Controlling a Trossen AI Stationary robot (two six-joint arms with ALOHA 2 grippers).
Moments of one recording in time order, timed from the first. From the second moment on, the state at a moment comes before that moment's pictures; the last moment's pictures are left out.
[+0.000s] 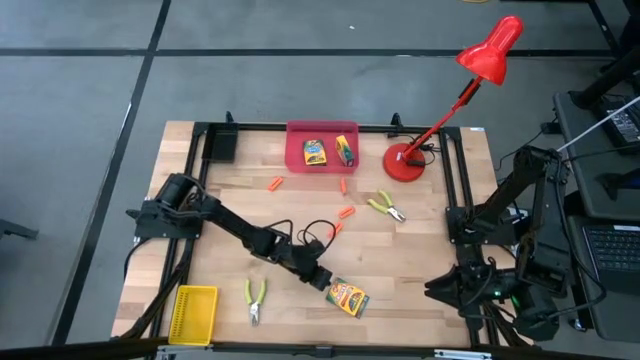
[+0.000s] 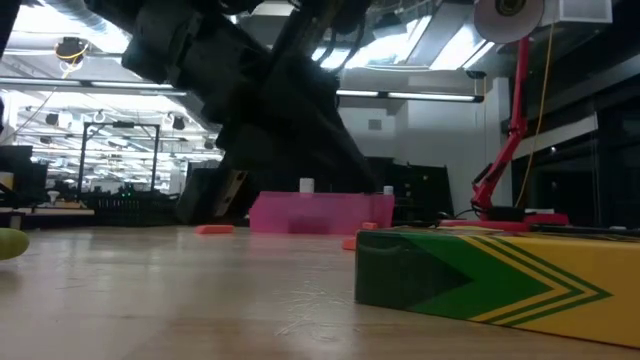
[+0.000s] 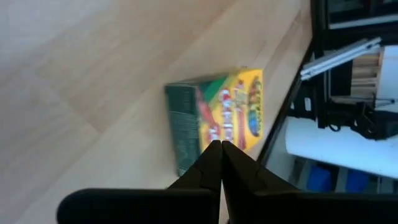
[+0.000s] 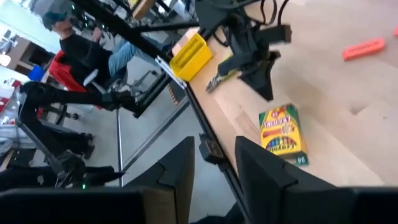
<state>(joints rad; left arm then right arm) -0.35 1.94 1.02 0.31 0.05 -1.39 1.25 1.29 1.29 -0.89 0.97 1.67</state>
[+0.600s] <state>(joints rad) -0.34 2.07 1.22 0.13 0.10 -1.30 1.21 1.29 1.29 -0.88 0.98 1.64</state>
